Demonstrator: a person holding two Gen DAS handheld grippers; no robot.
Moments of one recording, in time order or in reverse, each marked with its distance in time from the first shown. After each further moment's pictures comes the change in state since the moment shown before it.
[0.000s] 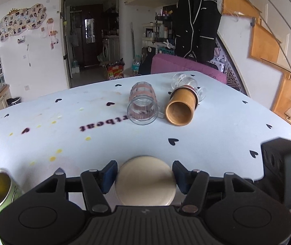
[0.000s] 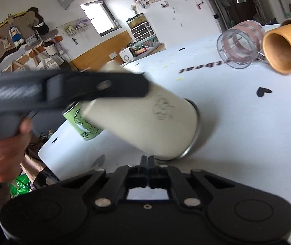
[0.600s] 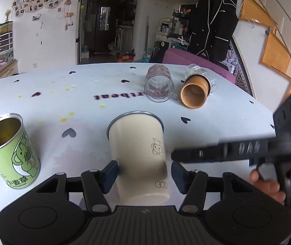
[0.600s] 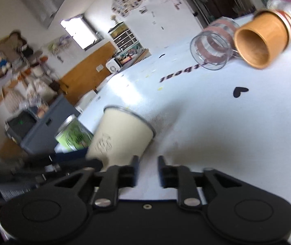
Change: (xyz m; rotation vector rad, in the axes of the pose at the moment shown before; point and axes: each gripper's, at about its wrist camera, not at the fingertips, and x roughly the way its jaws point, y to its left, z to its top) left arm -0.005 0.029 -0.048 -0.135 0.035 -0.005; right arm -0.015 -0.026 0.014 0.179 -0.039 -0.003
